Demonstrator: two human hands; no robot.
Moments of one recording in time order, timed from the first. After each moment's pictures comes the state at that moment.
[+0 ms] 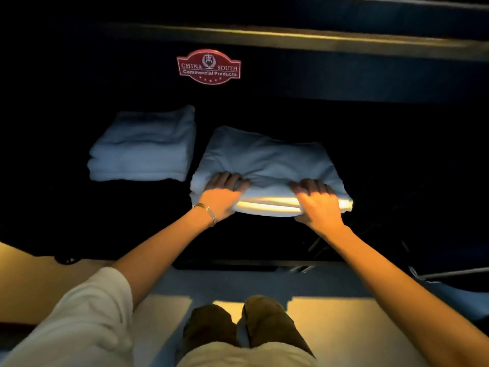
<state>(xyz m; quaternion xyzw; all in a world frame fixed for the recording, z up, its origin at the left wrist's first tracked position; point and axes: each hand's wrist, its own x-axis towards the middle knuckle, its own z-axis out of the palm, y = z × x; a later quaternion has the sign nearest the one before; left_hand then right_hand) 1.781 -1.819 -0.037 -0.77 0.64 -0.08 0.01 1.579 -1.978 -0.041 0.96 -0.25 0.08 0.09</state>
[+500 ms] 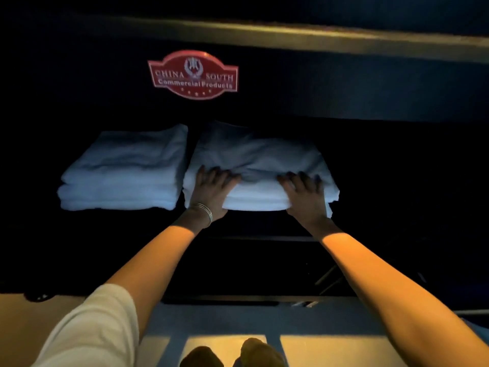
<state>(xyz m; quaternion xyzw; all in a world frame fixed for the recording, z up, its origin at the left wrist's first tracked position) 1.865 -1.888 -0.073 -0.81 0.57 -0.15 0.04 1.672 -2.044 -0.068 0.94 -0.29 0.01 0.16</state>
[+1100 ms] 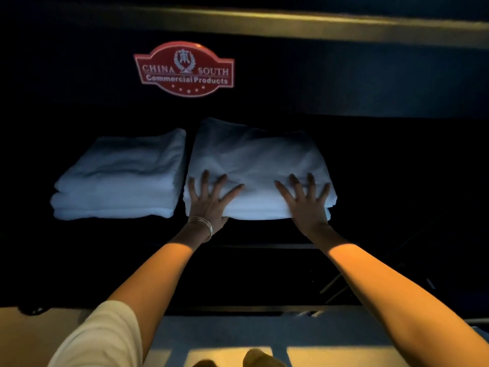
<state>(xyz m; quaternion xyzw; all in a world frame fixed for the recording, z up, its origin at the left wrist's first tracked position) 1.860 -1.886 -0.101 -0.85 0.51 -0.11 0.06 1.681 -2.050 -0.100 0.91 -0.34 -0.04 0.22</state>
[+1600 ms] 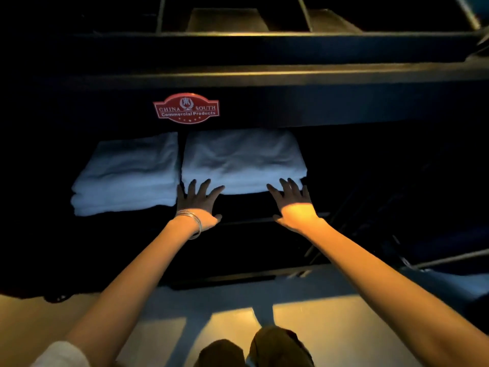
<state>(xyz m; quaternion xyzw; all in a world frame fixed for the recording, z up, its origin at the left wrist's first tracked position) 1.819 -1.829 -0.006 -0.85 0.50 0.12 0.09 1.627 -1.978 -0.015 0.95 -0.31 -0.09 0.03</state>
